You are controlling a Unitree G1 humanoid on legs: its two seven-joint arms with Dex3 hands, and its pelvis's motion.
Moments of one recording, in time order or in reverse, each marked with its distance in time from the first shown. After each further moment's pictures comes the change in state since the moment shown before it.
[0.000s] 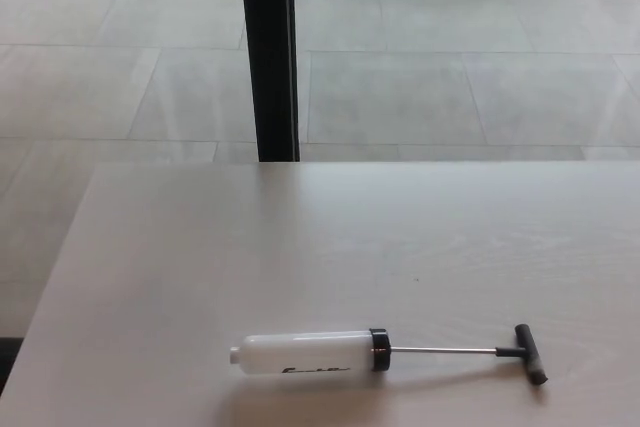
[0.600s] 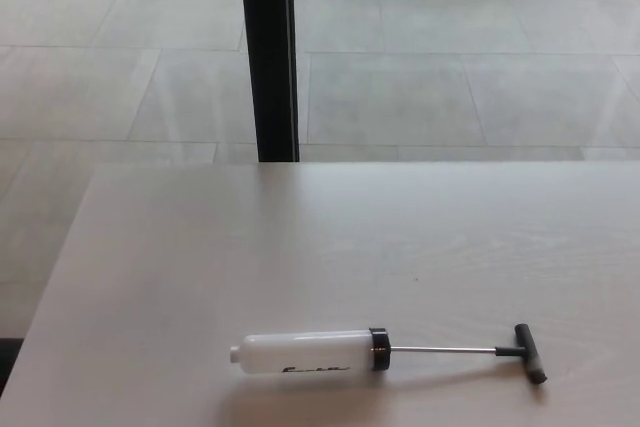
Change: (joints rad) left_arm -0.091 0.055 0.333 0.036 -0.169 0.029 -0.046; right_arm -0.113 -0.160 -0.391 0.042 0.226 0.084 0.005
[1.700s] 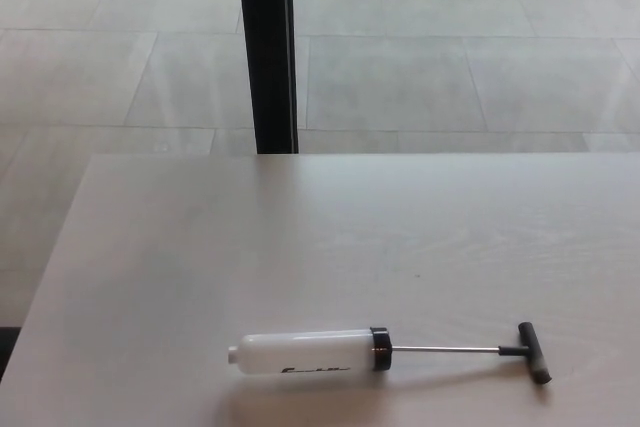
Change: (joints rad) left_arm -0.423 -0.205 -0.357 -0.966 0.017 -0.007 0.108; right_arm -0.277 0.007 0.329 -0.734 0.027 0.060 -0.096
